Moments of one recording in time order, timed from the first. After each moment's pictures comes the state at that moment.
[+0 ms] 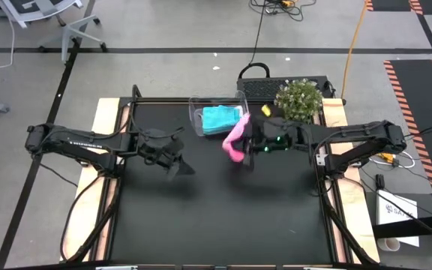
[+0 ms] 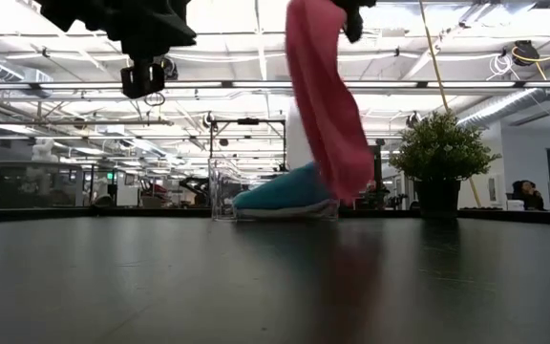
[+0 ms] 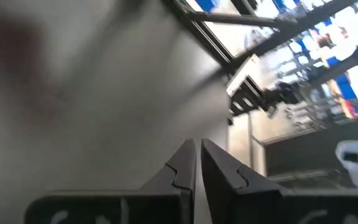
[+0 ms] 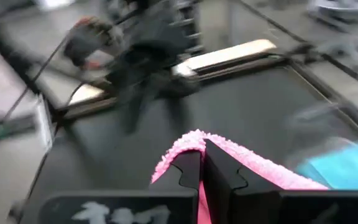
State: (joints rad) left arm 0.01 1.10 0.72 -0.08 0.33 -0.77; right arm -0.02 1.30 1.09 -0.14 0.05 0.24
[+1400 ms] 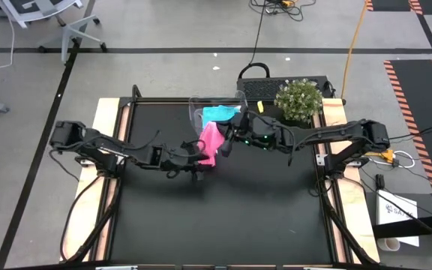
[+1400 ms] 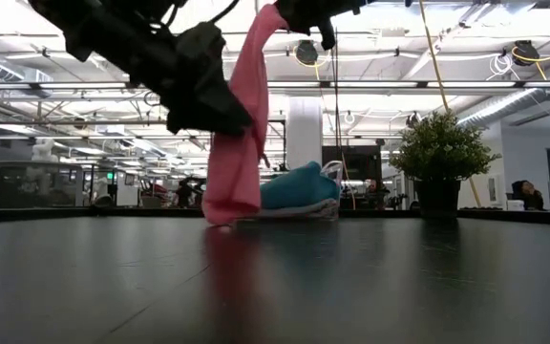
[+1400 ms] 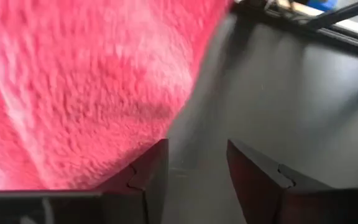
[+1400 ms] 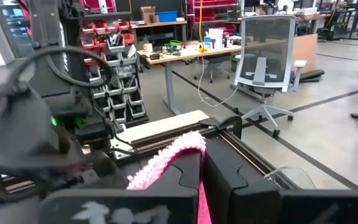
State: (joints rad) left arm -0.09 1.46 0.72 0.20 -0.26 -0.38; right arm -0.05 1.50 1.09 0.31 0.34 0.13
